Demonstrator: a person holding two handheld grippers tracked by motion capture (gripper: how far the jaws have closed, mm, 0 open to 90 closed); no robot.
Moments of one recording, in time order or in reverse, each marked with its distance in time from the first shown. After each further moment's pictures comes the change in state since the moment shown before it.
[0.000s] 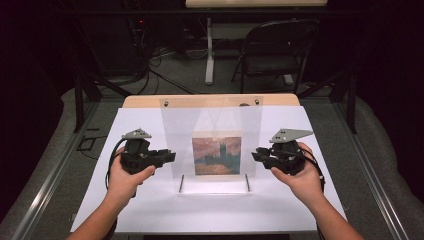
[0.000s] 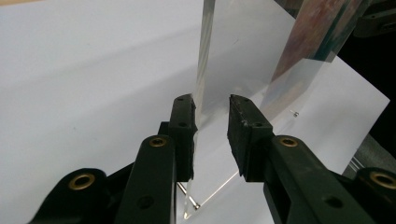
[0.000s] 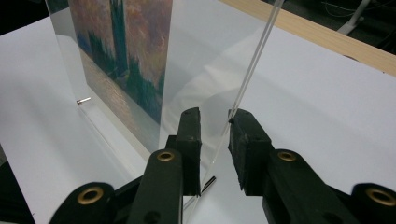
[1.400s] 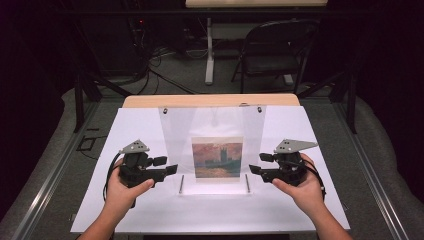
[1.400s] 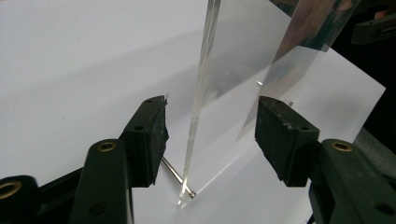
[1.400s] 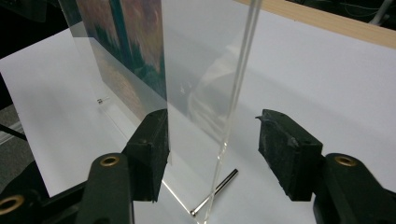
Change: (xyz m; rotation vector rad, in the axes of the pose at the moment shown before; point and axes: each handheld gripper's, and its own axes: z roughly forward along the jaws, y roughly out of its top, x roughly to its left) left arm -0.003 -0.033 0.000 -0.049 -0.009 0.039; right arm 0.000 -0.033 0.004 -0.057 0.072 0.059
